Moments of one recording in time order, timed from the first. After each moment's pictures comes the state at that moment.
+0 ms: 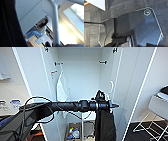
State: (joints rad) left arm 0.06 2.82 -1.34 0.67 0.06 -1.41; right arm -1.45 3.08 -2.70 0.21 0.07 -0.16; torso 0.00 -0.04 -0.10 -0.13
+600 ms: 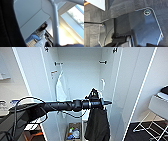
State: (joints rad) left arm 0.06 2.73 -1.33 0.68 -0.03 -1.42; right arm -1.45 3.08 -2.70 0.21 0.07 -0.16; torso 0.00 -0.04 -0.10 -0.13
